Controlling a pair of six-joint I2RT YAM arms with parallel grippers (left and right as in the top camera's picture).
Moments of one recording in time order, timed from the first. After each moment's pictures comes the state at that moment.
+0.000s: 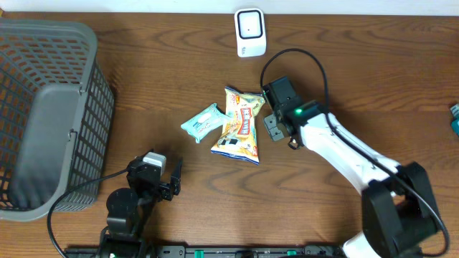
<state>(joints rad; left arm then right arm) -0.13 0.18 0.05 -0.18 0.18 0.03 0.50 1.75 1.14 -0.62 0.24 0.04</state>
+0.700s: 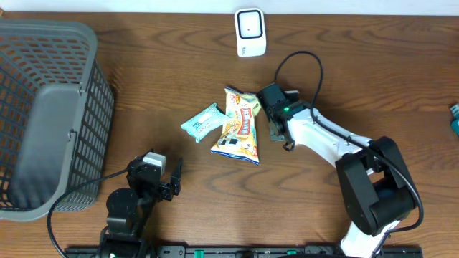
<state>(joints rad) -0.13 0.18 0.05 -0.18 0.18 0.03 0.49 1.90 1.15 -0.67 0.40 0.53</state>
